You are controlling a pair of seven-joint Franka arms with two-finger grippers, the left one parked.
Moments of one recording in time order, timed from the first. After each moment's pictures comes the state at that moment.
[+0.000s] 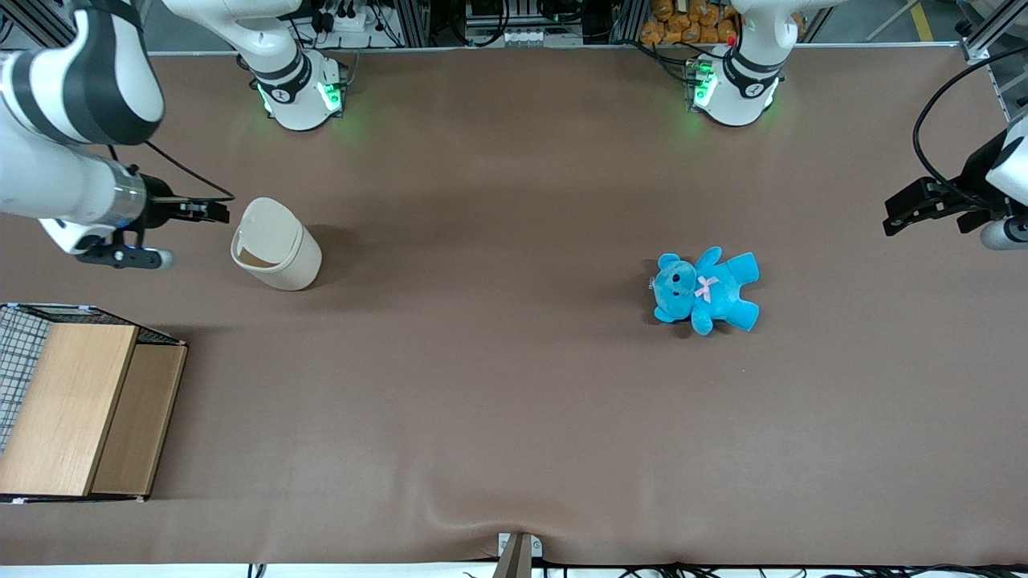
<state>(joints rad) 0.06 -0.01 -0.06 -1.91 0.05 1.59 0.09</state>
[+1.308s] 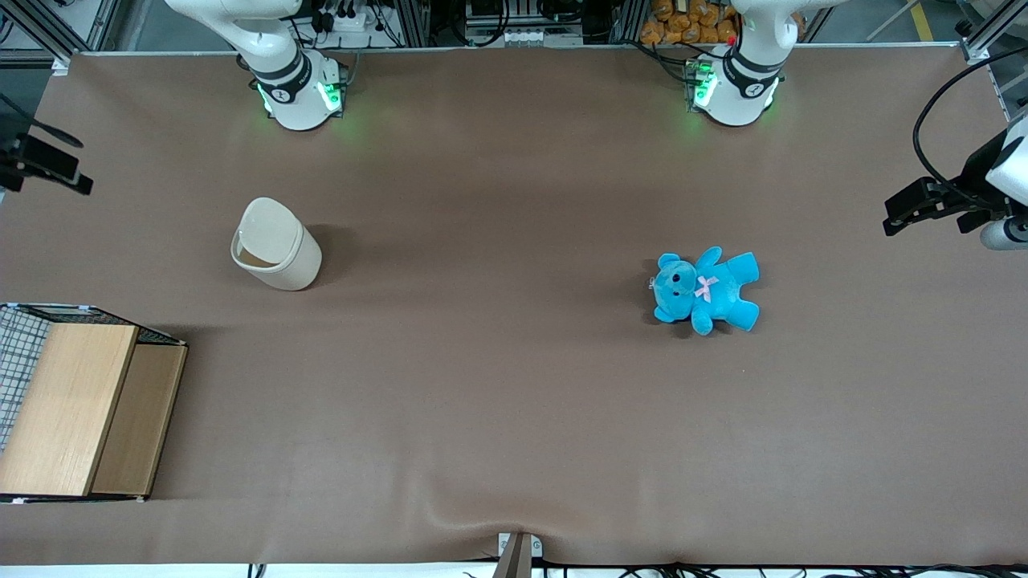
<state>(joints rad) -0.03 -0.01 -0.08 -1.46 0.05 1.37 -0.01</state>
